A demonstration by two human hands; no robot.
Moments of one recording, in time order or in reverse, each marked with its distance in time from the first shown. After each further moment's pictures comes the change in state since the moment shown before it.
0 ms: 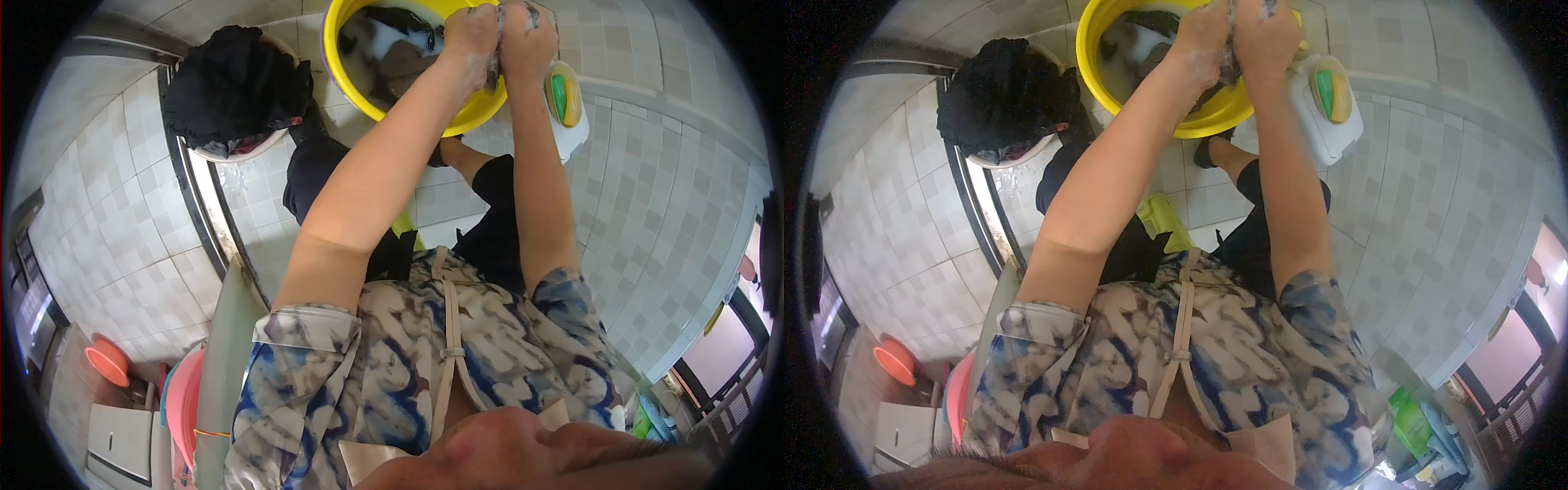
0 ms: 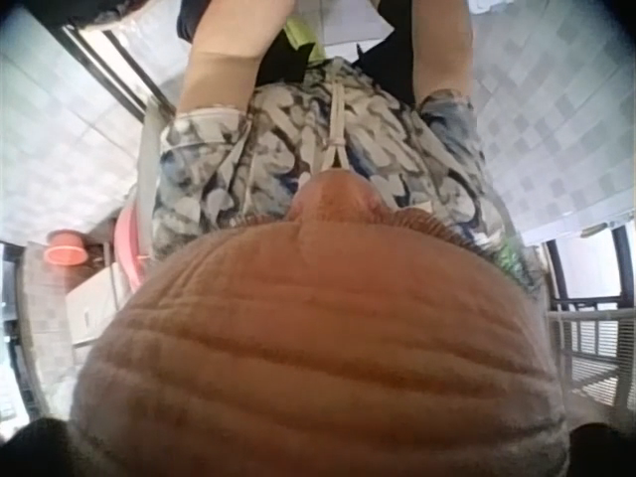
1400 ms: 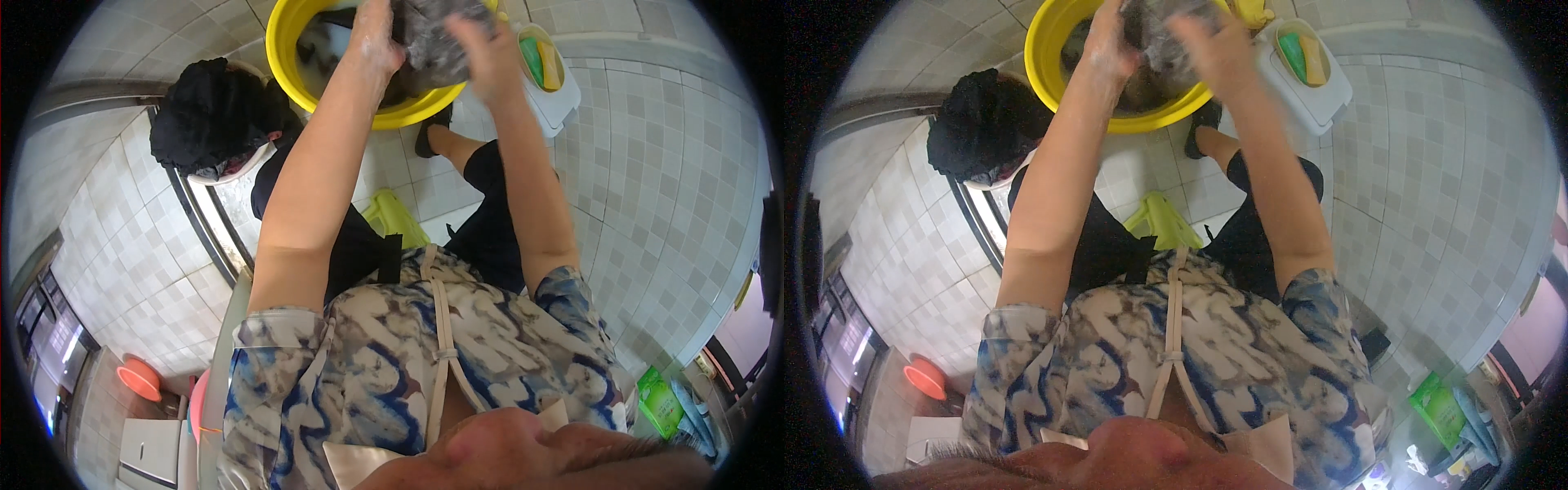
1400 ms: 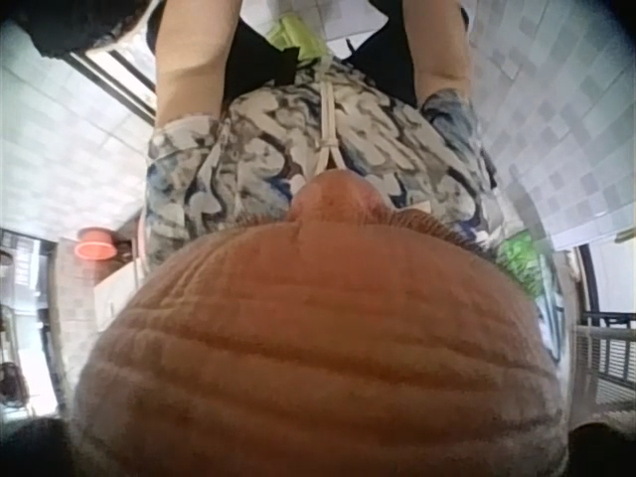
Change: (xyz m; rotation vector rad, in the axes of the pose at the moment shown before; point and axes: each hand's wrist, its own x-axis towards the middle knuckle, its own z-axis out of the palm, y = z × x) left_hand 0.021 -0.006 -0.048 -0.263 -0.156 0.047; right_hand -0.056 0.015 -0.017 0.594 -0.256 0.046
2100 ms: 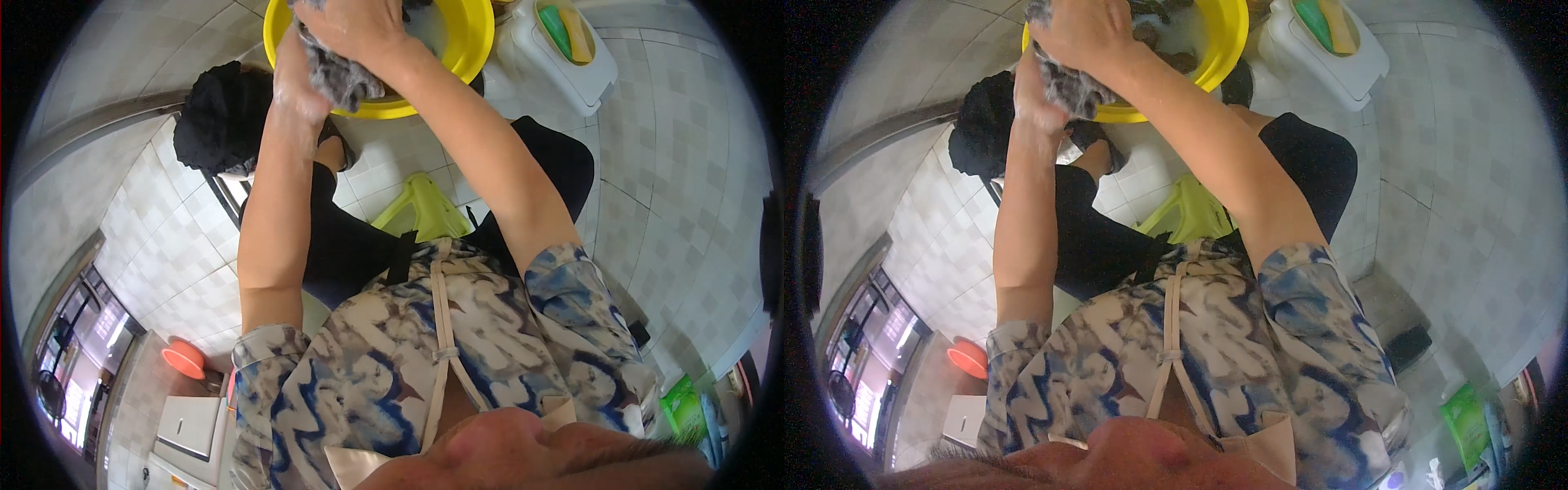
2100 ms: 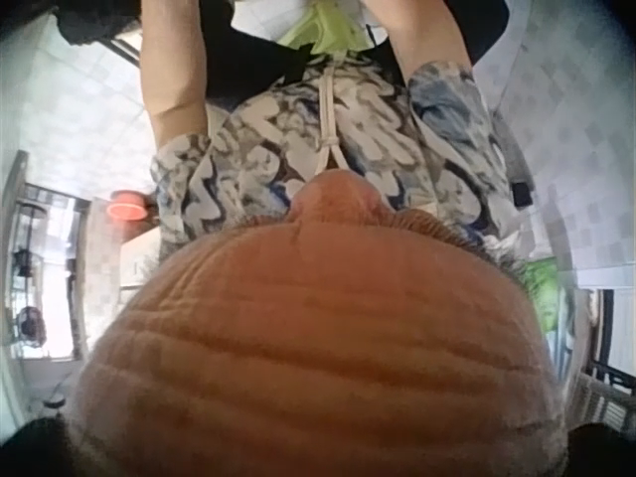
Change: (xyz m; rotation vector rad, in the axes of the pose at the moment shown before) left_hand -0.059 0.029 -0.029 0.098 0.200 -0.014; right_hand 0.046 -0.006 0.100 -0.465 0.319 -0.216
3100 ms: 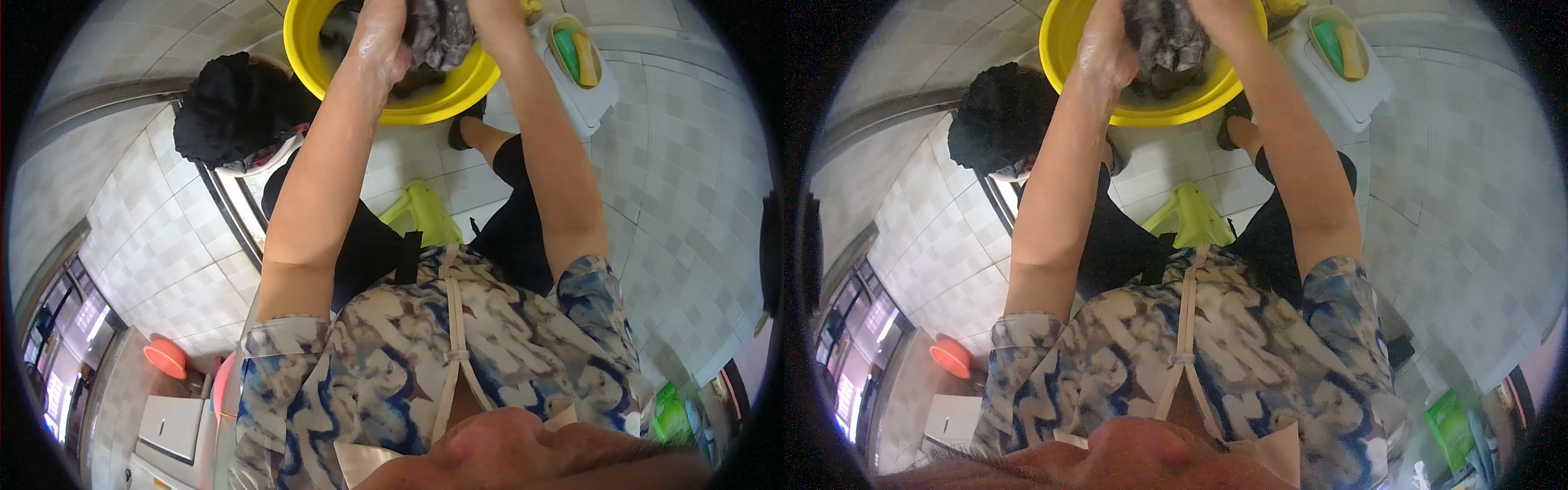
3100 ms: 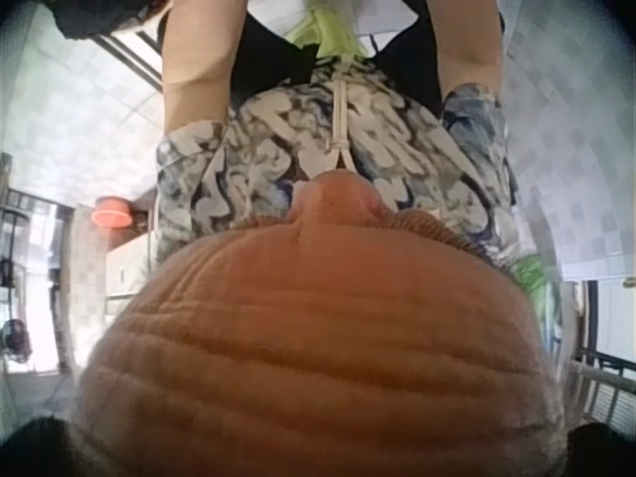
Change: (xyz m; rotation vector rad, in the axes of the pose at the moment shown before) left_hand 0.014 -0.013 0.054 0.066 -0.177 0.148; right_hand 0.020 0.065 -0.042 0.215 -0.117 0.292
